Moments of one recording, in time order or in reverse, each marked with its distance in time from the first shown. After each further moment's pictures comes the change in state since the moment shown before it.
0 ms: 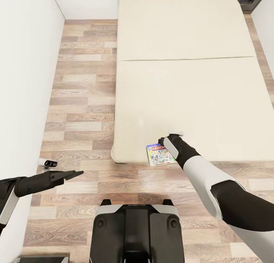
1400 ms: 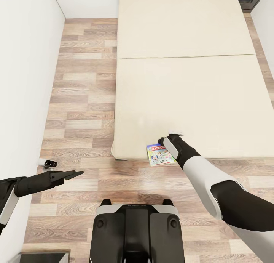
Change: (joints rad) left arm 0.000 0.000 0.000 0.000 0.000 0.001 0.000; right arm 0.000 0.001 -0.002 0.001 0.003 0.001 -0.001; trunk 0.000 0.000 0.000
